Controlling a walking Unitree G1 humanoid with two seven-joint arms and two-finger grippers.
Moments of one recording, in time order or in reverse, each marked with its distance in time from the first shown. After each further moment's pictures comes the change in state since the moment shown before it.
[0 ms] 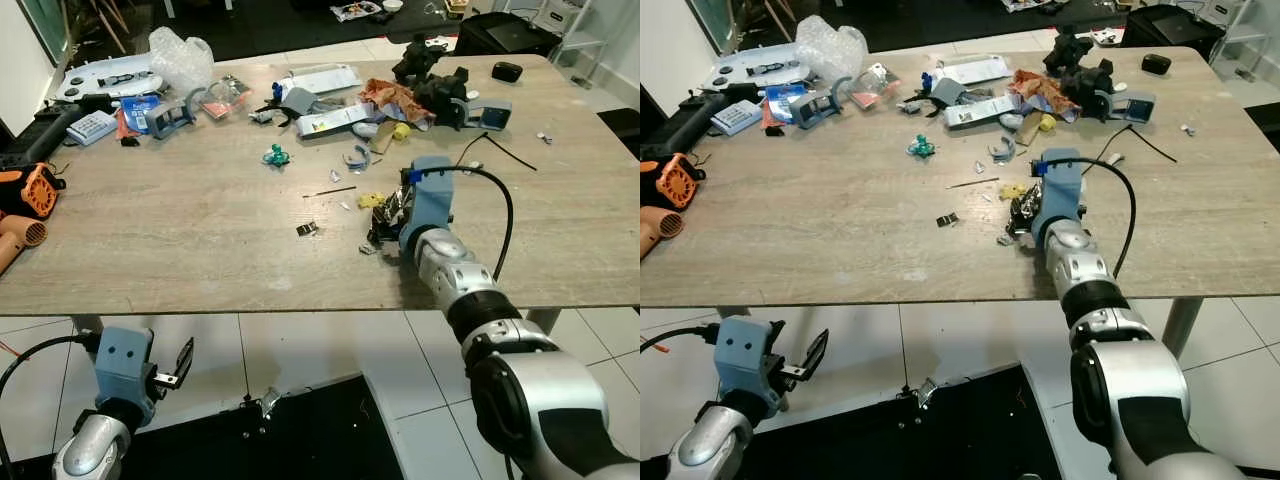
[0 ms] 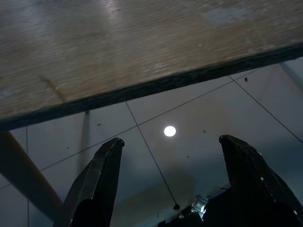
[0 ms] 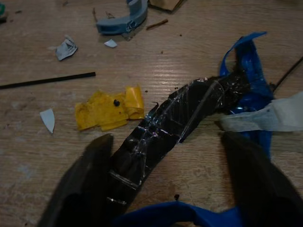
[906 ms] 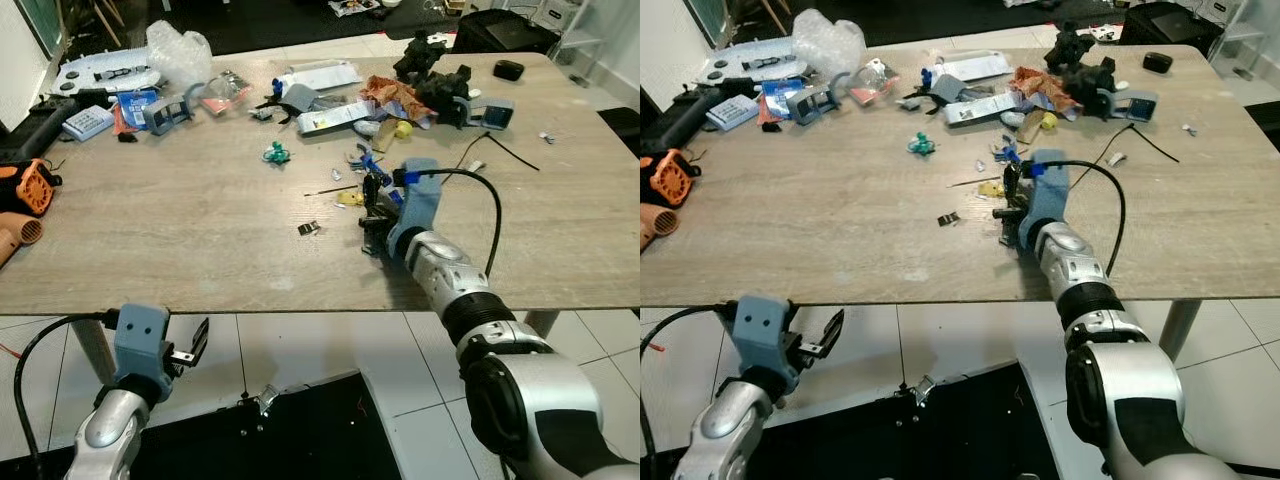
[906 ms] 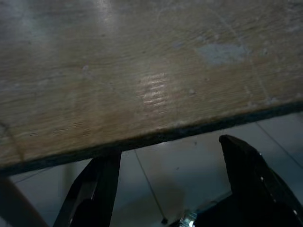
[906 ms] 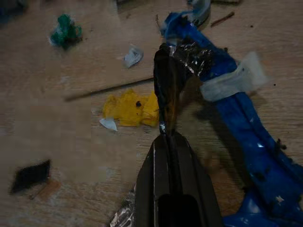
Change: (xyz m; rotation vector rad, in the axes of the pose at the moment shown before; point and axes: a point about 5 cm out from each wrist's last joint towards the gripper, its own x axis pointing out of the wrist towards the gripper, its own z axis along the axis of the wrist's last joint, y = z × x) left arm 0.025 -0.015 0.016 -0.041 -0.037 -0.019; right arm -0.003 0.006 -0.002 0.228 -0.046 0.211
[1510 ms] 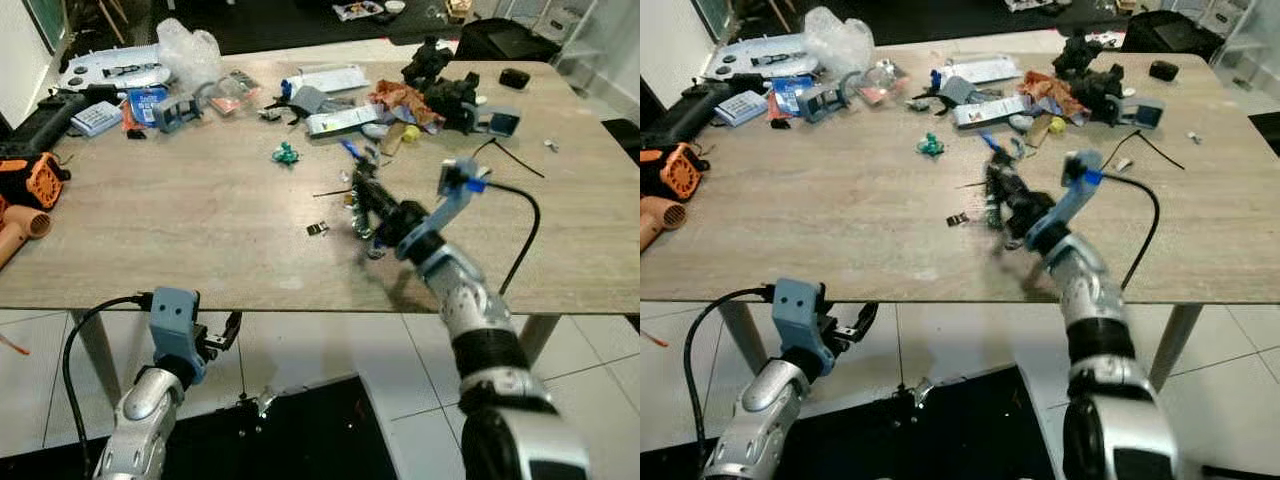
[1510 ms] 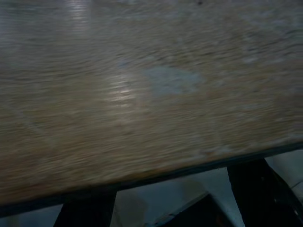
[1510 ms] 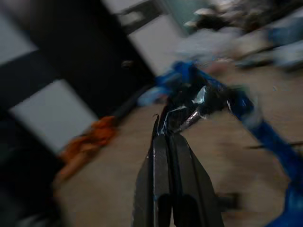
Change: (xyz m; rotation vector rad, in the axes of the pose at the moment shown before) left arm 0.031 -0.032 0.003 -0.121 -0.012 -0.128; right arm -0.038 0.032 0.005 0.251 -0.313 0.598
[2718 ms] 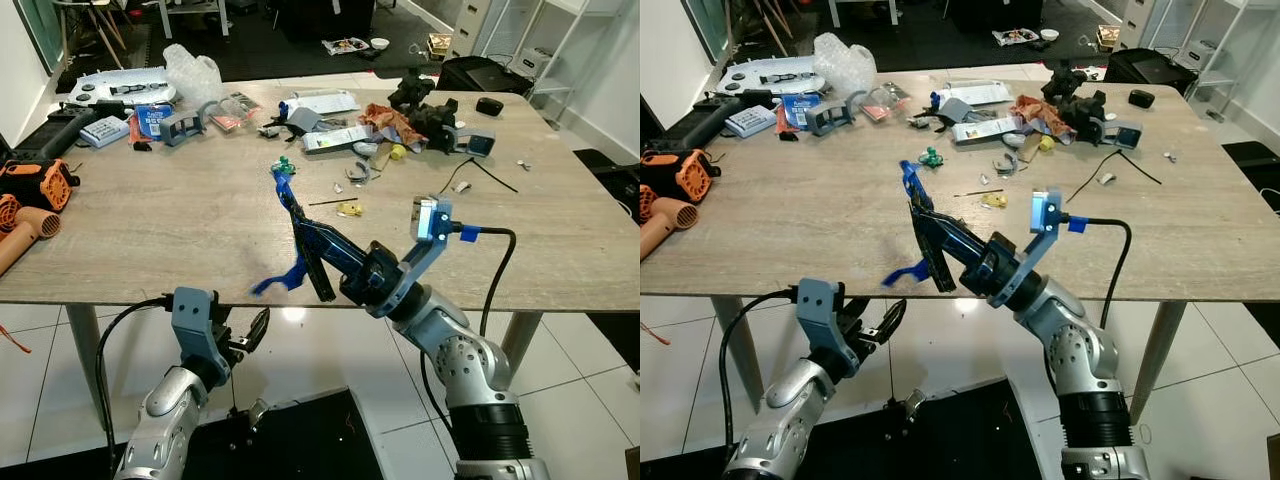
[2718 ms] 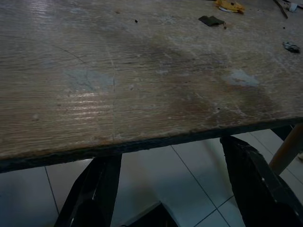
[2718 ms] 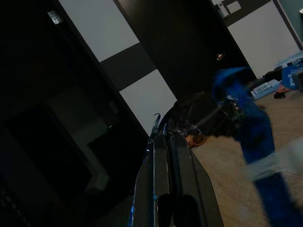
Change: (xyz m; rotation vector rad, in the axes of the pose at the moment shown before) left arm 0.007 -0.026 -0.007 -0.148 0.016 -0.155; right arm -0.021 0.061 -0.021 0.188 0.032 0.347
